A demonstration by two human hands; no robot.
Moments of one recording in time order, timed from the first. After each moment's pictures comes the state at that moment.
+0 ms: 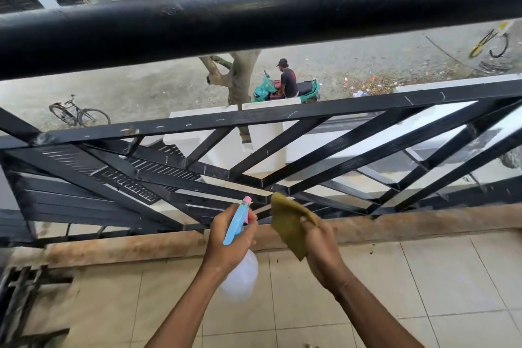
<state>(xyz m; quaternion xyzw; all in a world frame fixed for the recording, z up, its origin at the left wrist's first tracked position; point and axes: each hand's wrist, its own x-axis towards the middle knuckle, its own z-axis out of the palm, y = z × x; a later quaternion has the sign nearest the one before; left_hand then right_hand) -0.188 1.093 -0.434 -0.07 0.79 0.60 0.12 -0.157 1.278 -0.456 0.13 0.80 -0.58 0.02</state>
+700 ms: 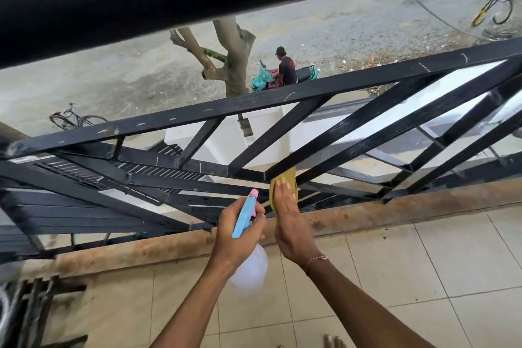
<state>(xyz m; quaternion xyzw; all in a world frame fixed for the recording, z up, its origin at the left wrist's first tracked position) -0.202 1.095 -0.456 -0.05 0.81 0.57 0.14 -0.187 1.238 -0.550 -0.02 0.90 -0.43 -0.01</state>
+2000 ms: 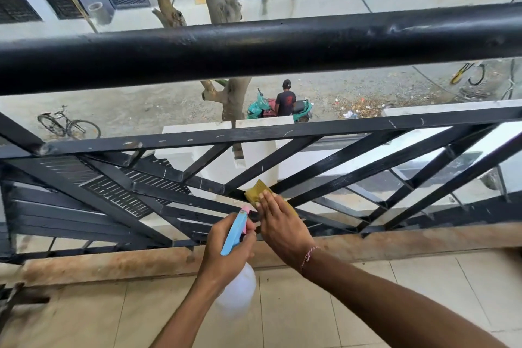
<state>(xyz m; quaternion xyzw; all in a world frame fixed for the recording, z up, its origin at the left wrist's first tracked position) -0.189 1.101 -0.414 -0.04 0.80 0.59 0.11 -0.211 1.258 -0.445 -0.26 0.95 0.15 0.00</state>
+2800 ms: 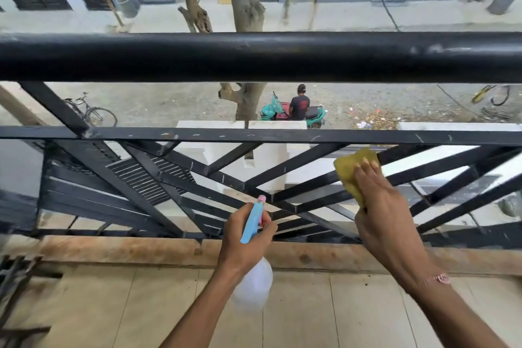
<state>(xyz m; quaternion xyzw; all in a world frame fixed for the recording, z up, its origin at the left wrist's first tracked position) -0.190 1.110 -0.390 -0.06 0.80 0.60 0.06 -0.188 1.343 -0.312 0.03 0.98 -0.20 -0.06</state>
